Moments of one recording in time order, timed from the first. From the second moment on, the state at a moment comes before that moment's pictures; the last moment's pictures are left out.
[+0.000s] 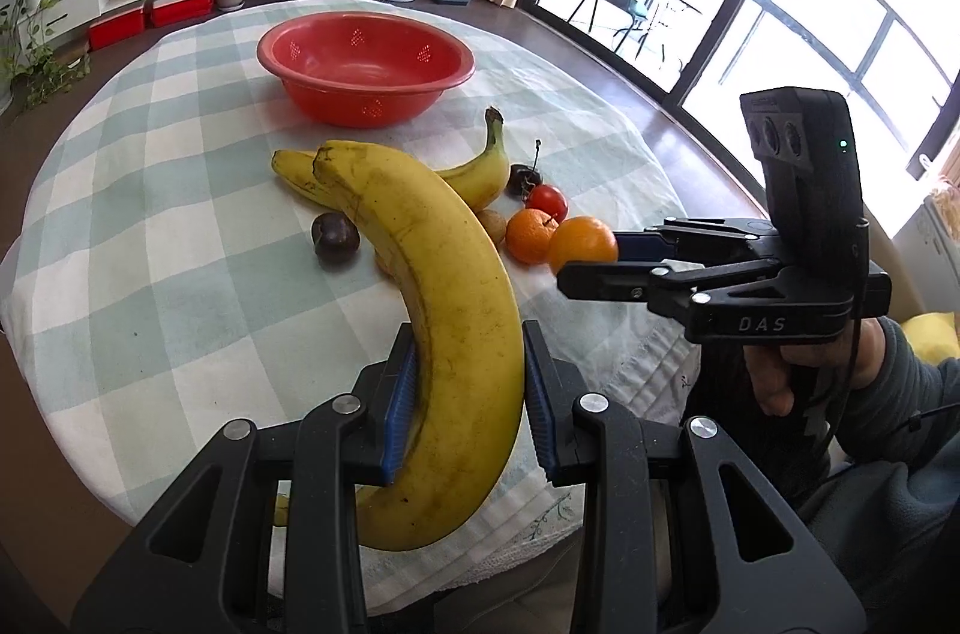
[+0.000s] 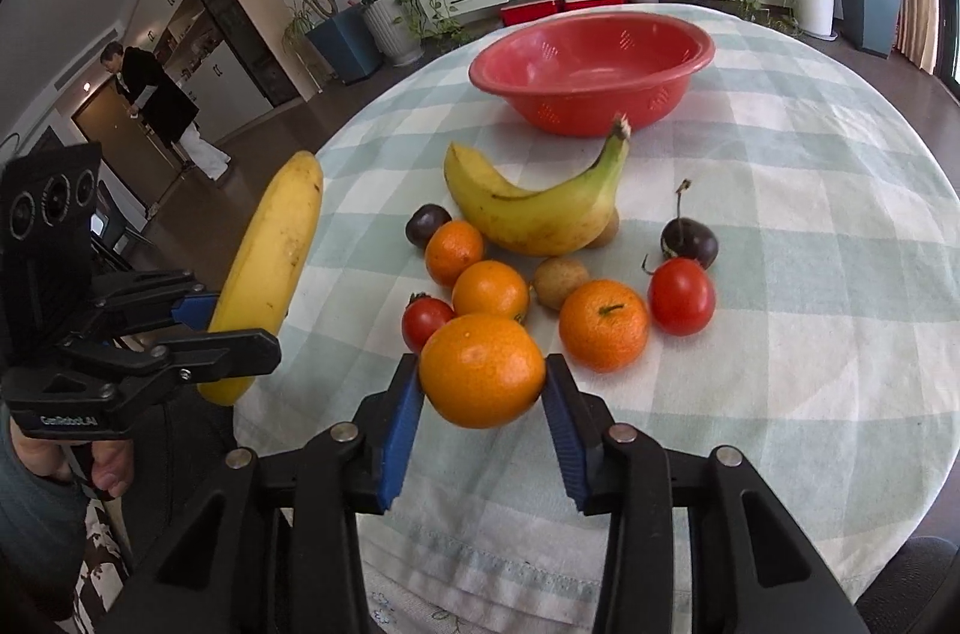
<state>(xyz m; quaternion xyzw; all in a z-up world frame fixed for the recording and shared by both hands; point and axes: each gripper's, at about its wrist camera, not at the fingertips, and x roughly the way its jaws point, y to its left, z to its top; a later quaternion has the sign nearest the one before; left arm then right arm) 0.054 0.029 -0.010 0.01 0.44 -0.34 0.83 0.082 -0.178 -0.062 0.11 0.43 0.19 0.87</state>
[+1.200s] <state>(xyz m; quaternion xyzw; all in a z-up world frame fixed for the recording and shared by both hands) 0.327 -0.078 0.011 0.06 0.46 -0.28 0.84 0.308 -0.228 -0.042 0.09 0.46 0.17 0.87</state>
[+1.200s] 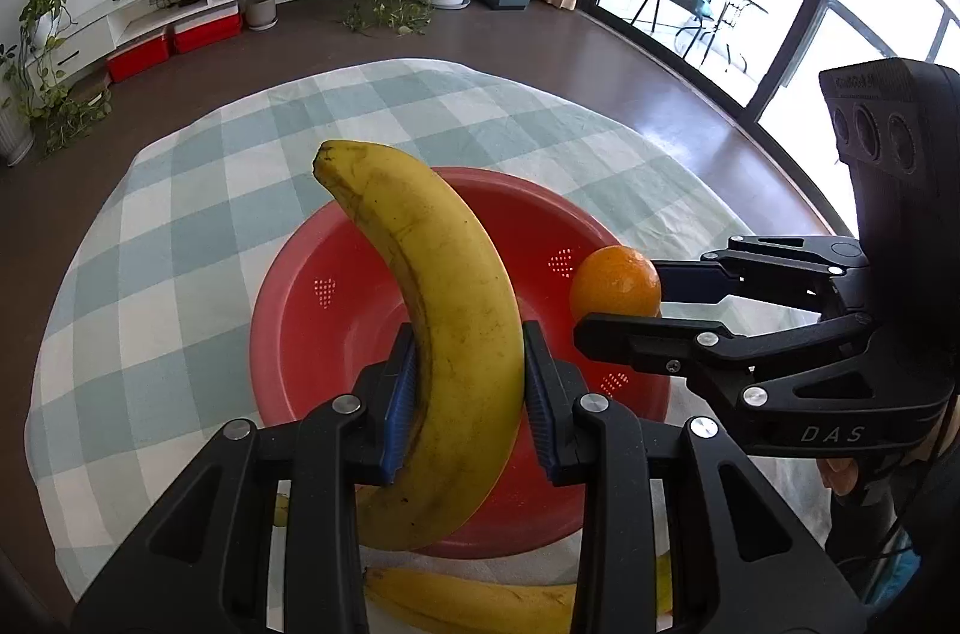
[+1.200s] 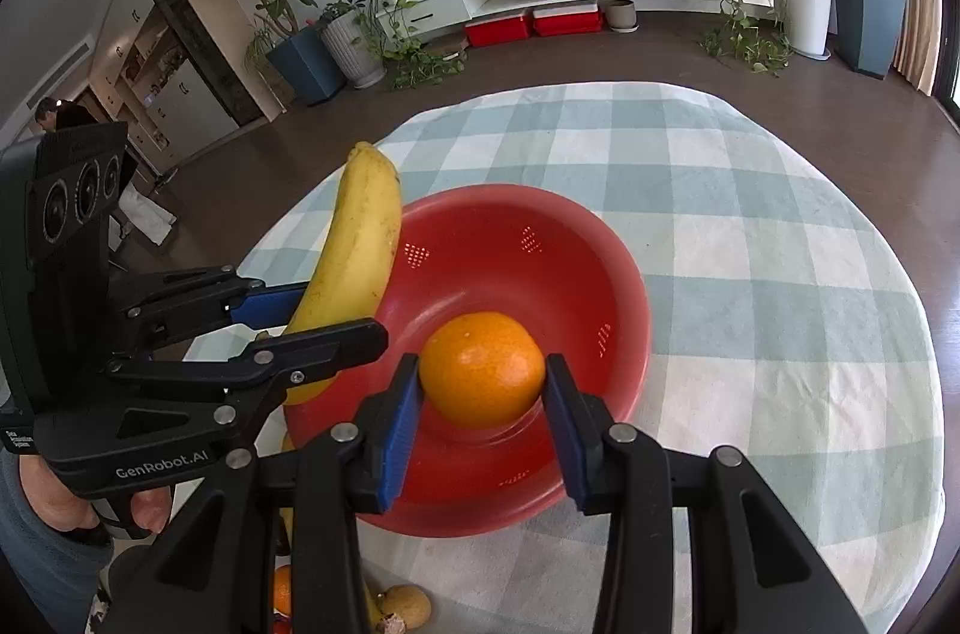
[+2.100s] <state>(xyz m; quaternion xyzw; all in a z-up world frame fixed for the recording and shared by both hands) 0.341 -0.088 -0.034 0.10 0.48 -0.25 0.83 0.317 -0.215 -0.058 0.00 0.47 0.14 0.87</state>
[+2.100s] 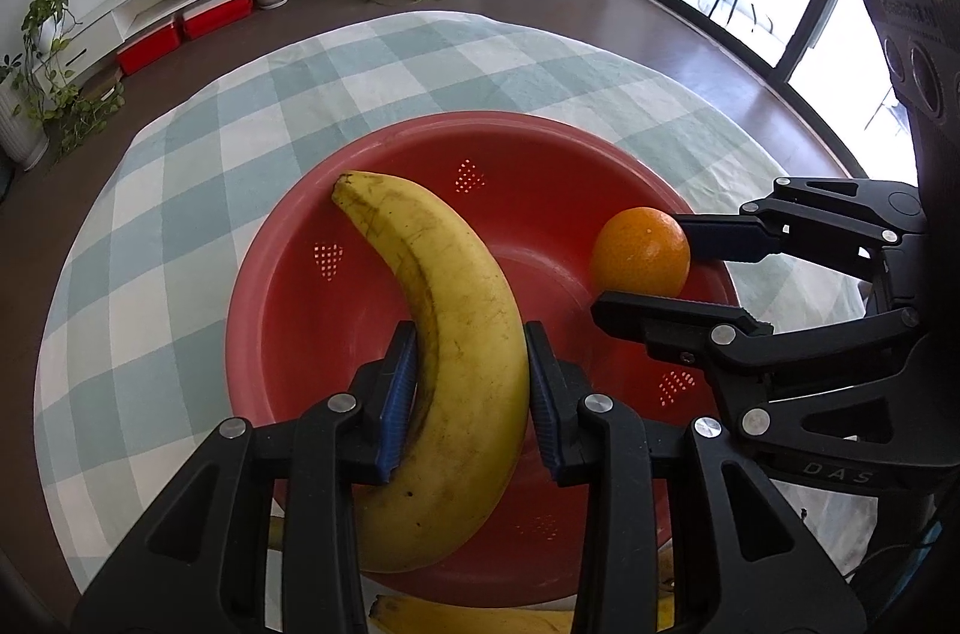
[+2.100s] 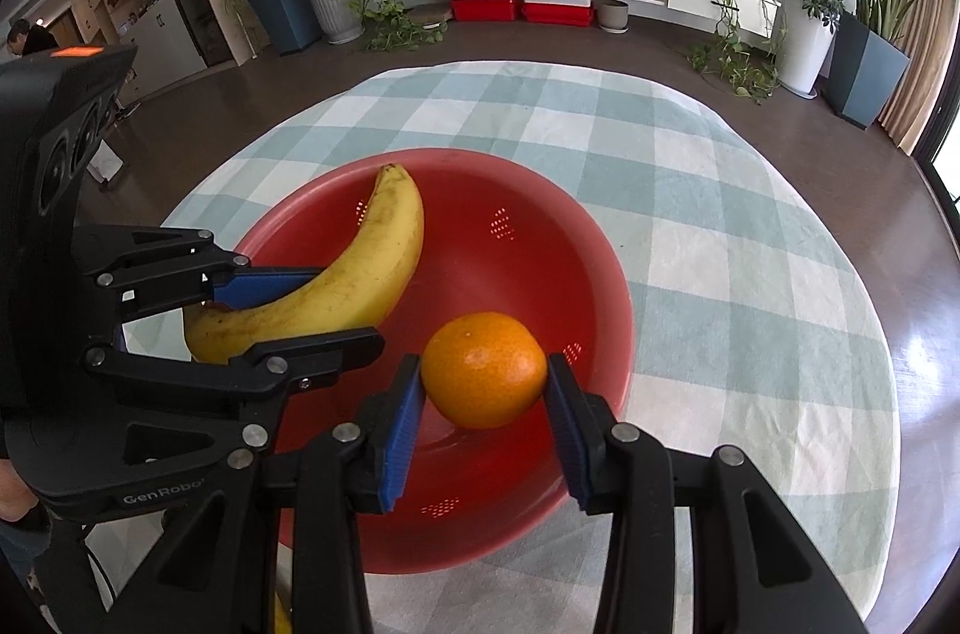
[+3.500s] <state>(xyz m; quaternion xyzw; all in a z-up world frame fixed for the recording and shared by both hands) 0.081 0.011 -0.003 0.01 0.37 -0.19 0.91 0.088 -0.258 -0.062 0.19 0.37 0.11 0.90</state>
